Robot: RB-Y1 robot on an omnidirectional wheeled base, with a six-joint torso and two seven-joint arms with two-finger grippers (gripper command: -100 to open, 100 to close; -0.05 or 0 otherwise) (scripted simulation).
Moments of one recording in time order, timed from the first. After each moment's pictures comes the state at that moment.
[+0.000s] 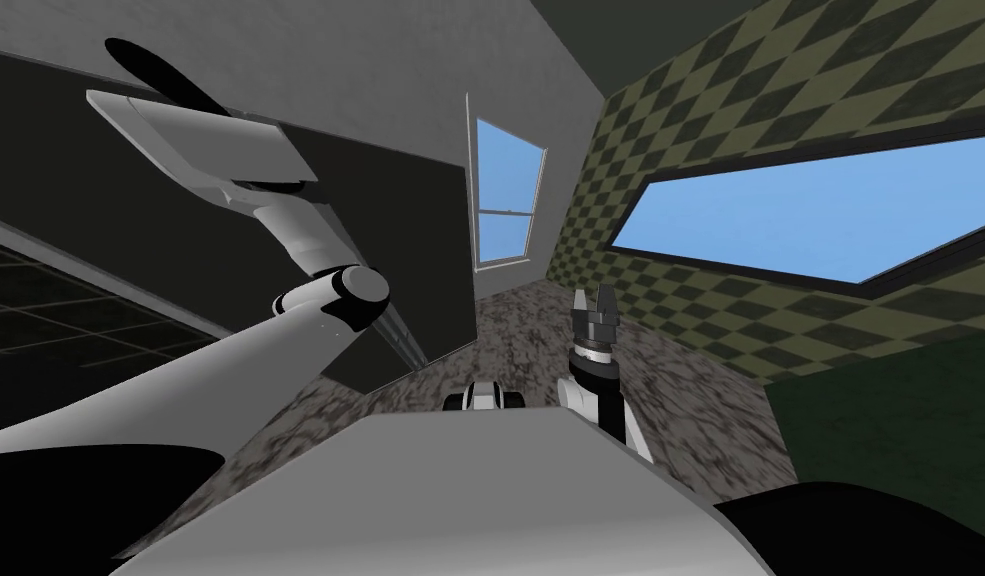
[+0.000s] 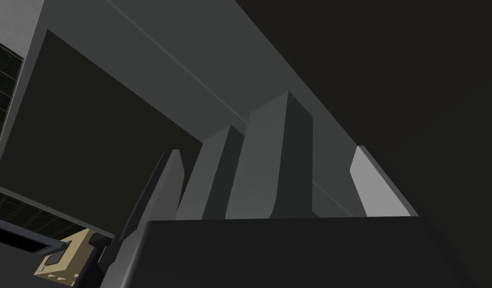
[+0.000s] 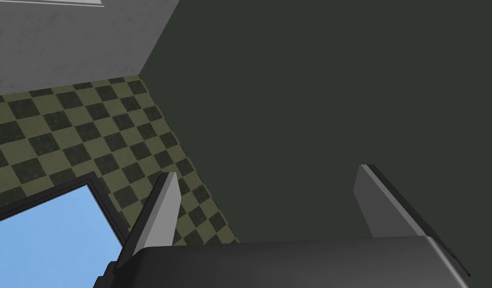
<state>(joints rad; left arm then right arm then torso) -1.39 0.48 0.72 -1.37 -0.58 1.14 0.72 0.53 0.04 -0.04 -2.34 0.08 -0.62 0.05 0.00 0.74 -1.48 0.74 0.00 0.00</state>
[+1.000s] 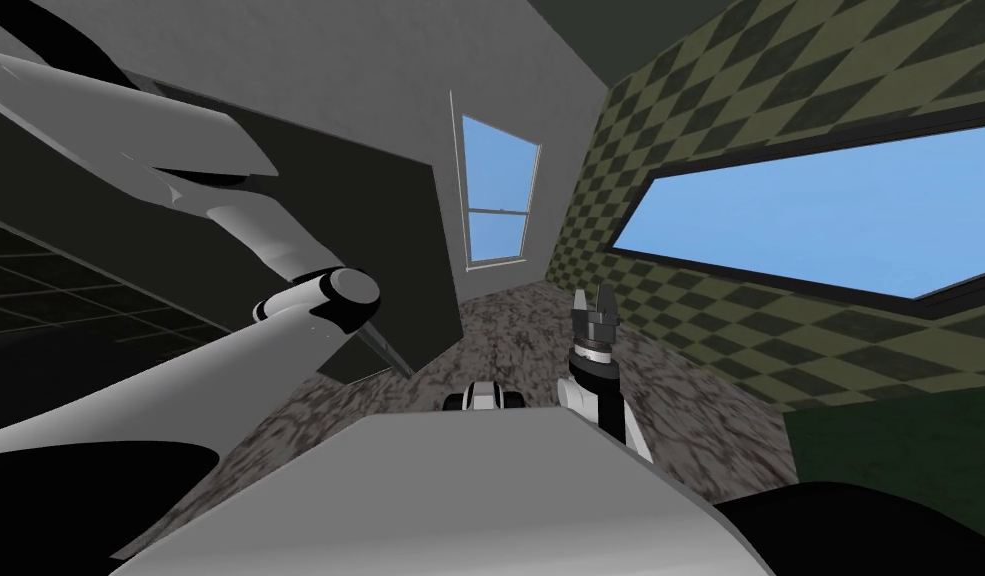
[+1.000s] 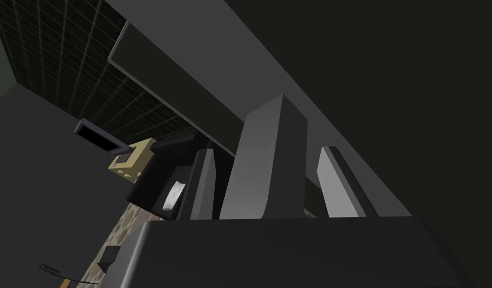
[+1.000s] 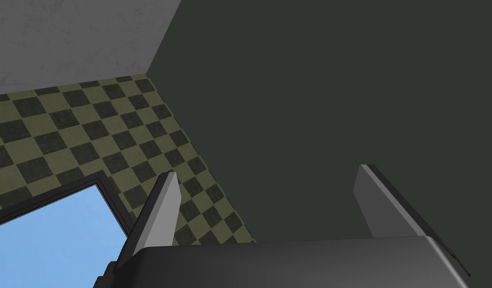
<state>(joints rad) -1.34 0.54 0.75 -1.47 -0.76 1.18 0.75 0.53 0.04 -0.04 -2.34 0.08 -0.62 0.05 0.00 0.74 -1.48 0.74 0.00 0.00</state>
